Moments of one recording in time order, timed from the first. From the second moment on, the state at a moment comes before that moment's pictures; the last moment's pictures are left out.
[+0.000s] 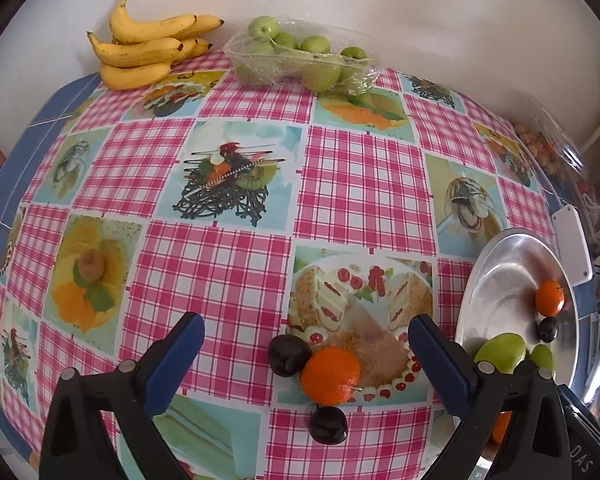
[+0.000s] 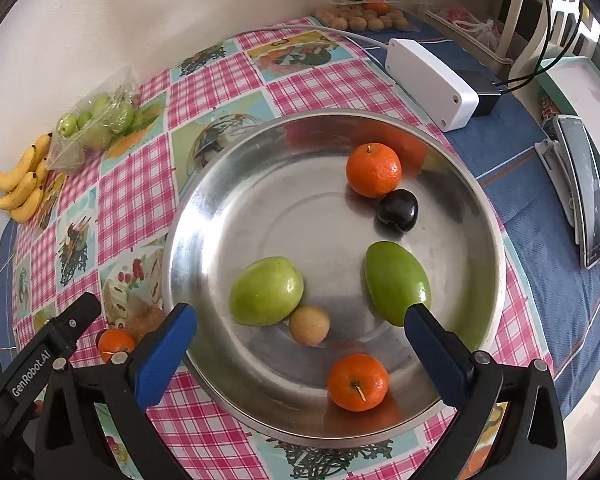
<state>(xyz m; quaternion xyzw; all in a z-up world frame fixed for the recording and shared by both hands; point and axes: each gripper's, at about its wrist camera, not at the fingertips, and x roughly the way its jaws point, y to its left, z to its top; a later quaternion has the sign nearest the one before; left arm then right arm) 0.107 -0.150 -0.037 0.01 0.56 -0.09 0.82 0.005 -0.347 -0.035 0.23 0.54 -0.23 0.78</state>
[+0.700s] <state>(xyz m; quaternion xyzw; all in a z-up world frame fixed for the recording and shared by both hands) 0.087 -0.119 -0.030 0.02 0.55 -0.09 0.83 -0.003 -0.313 -0.034 0.19 0.52 -0.19 0.81</state>
